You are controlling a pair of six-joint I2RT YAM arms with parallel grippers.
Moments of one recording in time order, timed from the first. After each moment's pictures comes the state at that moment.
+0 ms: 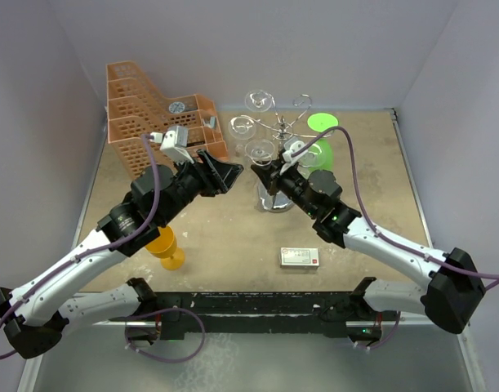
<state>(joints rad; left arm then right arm) -0.85 0.94 1.08 -0.21 -0.23 -0.73 0.79 1.20 0.80 0.47 0.05 0.06</state>
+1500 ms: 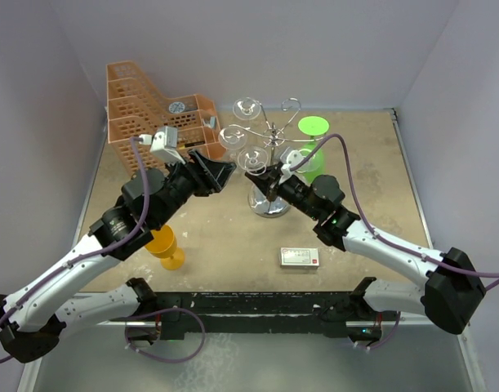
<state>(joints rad) -0.85 0.90 1.08 -0.23 -0.28 -0.73 0.78 1.19 0.74 0.59 -0.14 -0.04</state>
